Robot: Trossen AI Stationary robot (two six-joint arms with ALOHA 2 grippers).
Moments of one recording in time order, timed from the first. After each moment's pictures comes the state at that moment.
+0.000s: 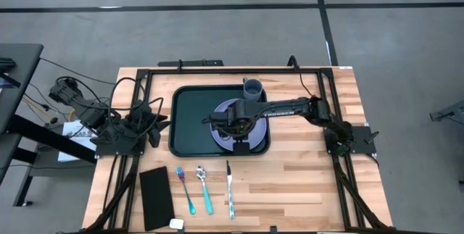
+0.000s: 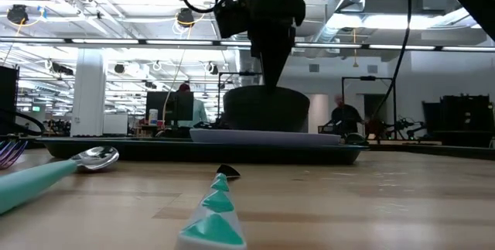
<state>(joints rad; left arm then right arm) -0.60 0.78 0.96 -1.08 -0.82 -1.11 0.03 2.23 2.08 -1.38 0.00 -0.05</state>
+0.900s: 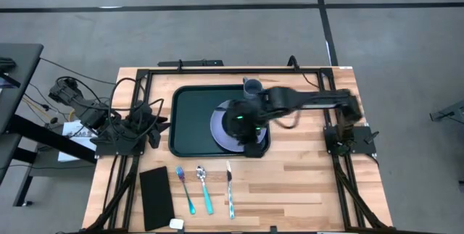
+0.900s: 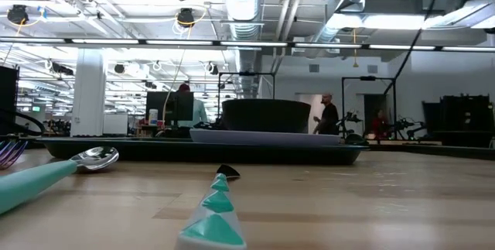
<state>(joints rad) -0.60 0.79 0.96 -1.08 -0.79 -1.15 0.09 1.89 2.04 -1.23 -0.25 -0.02</state>
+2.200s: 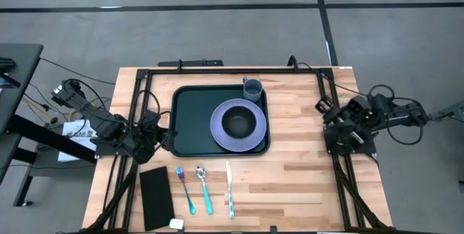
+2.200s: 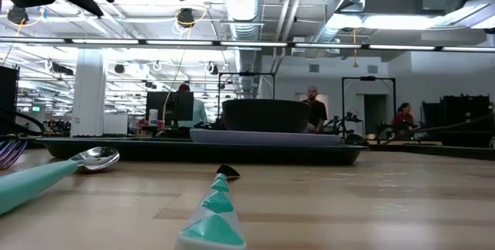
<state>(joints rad) -0.60 0.97 0.96 -1.08 -0.71 -1.64 0.19 0.29 0.35 0.55 -0.23 0.31</state>
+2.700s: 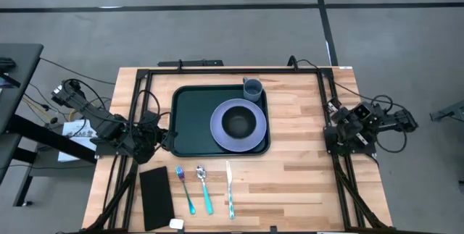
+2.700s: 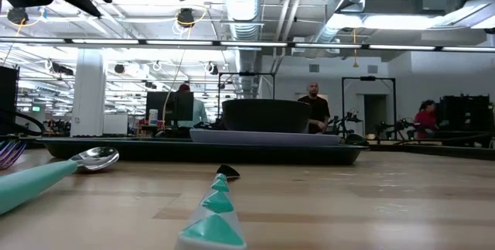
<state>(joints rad) -0.60 0.97 0.96 -1.08 -0.68 -1.66 0.19 0.01 0.01 0.91 -0.18 0.29</state>
